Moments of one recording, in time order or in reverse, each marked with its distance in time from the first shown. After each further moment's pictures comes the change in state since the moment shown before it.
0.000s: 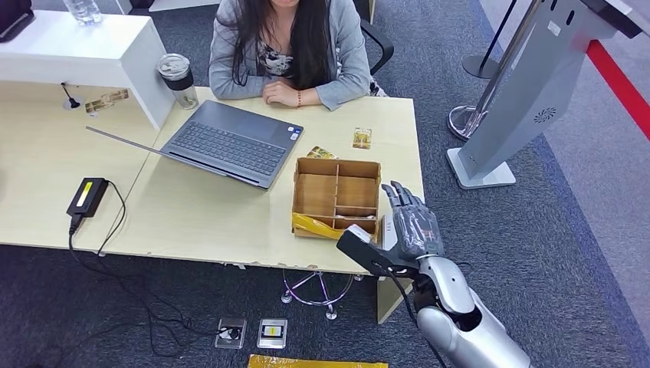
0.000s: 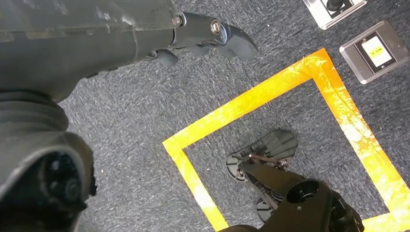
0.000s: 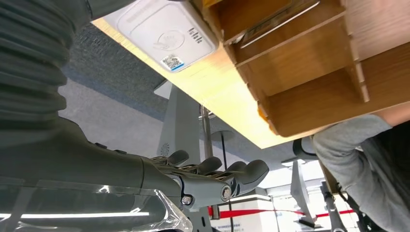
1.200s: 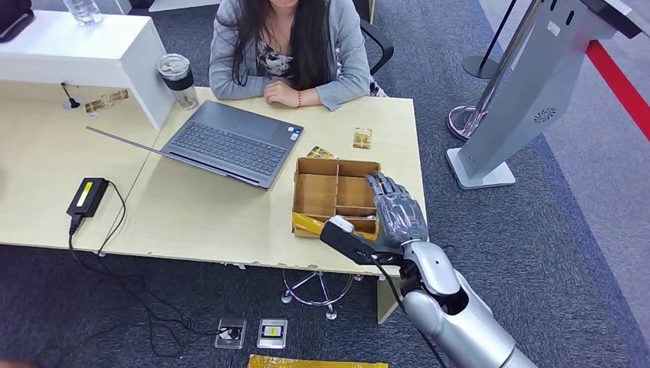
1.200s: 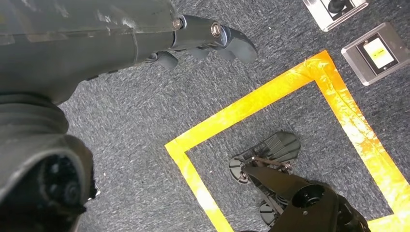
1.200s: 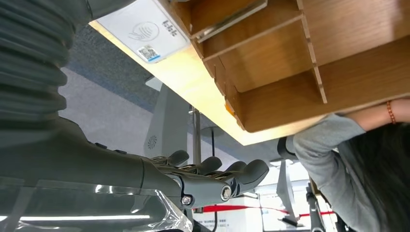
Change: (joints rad) left arm 0.000 0.019 0.000 0.000 -0.003 -0.030 -0.008; right arm -0.080 0.081 0.005 0.059 0.035 0.091 -0.016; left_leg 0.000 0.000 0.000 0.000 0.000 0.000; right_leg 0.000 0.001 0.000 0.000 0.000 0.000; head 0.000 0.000
